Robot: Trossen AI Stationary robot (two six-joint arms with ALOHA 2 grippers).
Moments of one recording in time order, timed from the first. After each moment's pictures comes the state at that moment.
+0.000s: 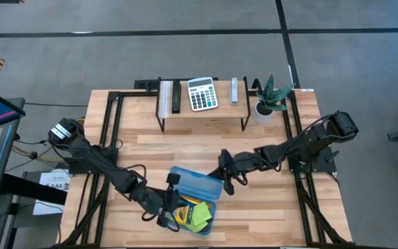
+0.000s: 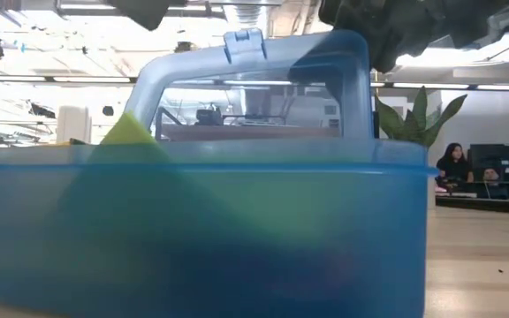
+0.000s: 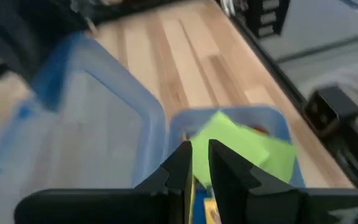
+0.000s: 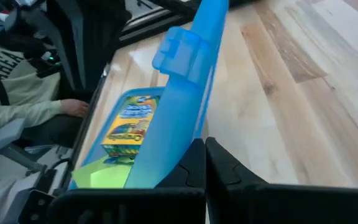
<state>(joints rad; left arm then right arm) -0.62 1.57 0.96 0.00 -0.40 -0.11 0.27 1.53 0.75 0.36 0.06 0.46</state>
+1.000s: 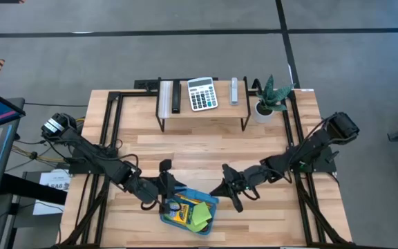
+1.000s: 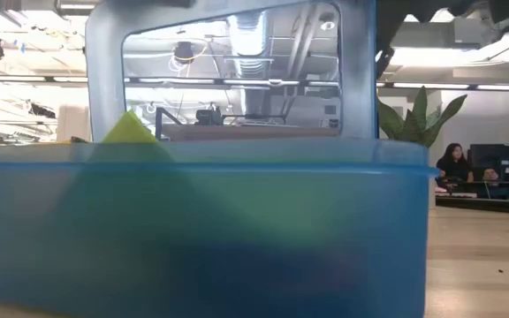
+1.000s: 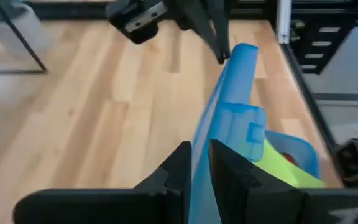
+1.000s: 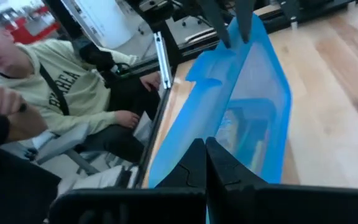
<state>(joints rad) -0.58 1.44 0.96 -0.14 -0.51 -0.35 0.44 1.53 0.75 0.51 0.10 0.52</state>
